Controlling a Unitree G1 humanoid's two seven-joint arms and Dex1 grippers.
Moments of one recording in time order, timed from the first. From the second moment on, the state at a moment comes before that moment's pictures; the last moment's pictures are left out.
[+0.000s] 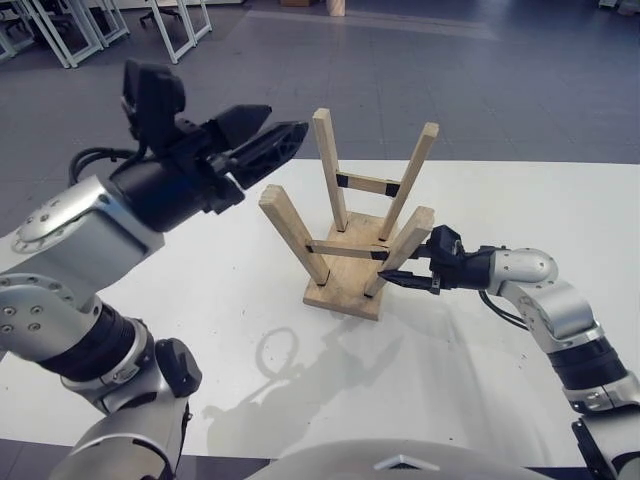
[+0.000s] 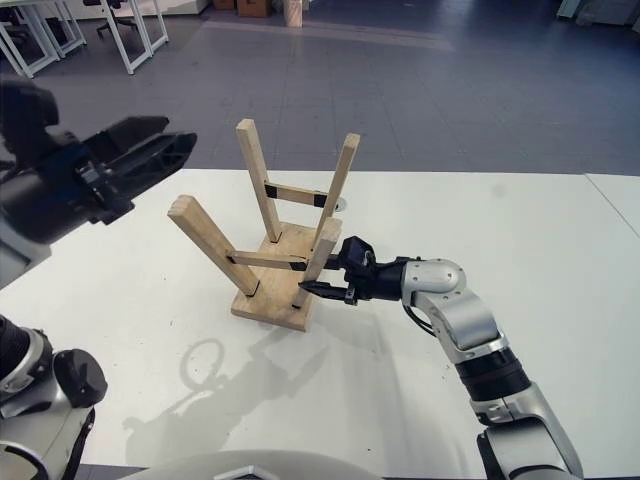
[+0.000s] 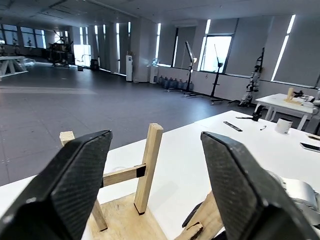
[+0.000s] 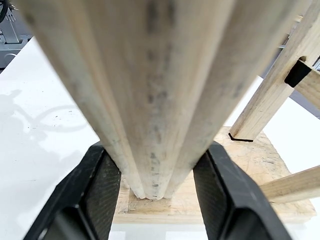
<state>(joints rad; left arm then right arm) -0.64 0.44 0.54 -0.64 -1.28 1.41 0.00 -0.32 -0.59 0.29 -0.06 0.38 0.28 0.99</state>
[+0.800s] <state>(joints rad) -0.51 0.25 -0.34 -0.66 -0.50 1.19 0.22 -0.34 -0.58 0.30 -0.03 0.38 0.25 0.99</state>
